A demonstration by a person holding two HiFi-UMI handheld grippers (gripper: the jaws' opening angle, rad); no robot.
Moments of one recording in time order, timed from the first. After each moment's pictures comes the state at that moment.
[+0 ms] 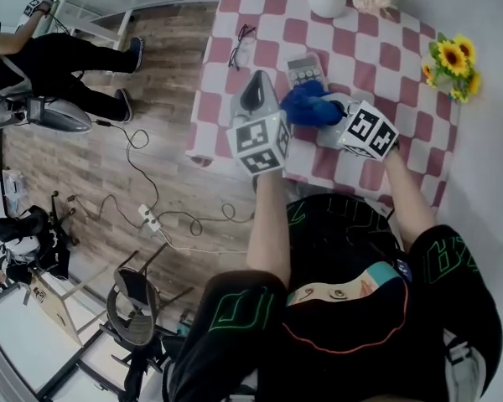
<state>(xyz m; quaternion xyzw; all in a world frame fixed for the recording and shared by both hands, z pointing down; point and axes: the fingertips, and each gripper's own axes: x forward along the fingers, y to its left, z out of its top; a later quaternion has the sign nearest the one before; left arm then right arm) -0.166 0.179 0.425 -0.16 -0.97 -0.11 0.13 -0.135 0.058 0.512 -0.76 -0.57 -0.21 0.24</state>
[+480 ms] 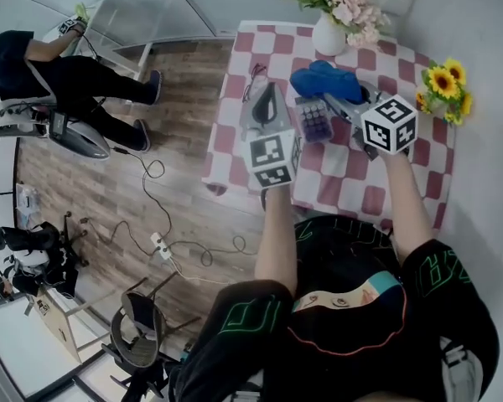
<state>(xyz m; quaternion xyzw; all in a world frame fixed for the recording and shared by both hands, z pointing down) -0.196 0.172 0.354 -0.14 -0.99 -0.03 0.08 -0.257 0.072 0.396 -0.63 -0.75 0.00 0.20</state>
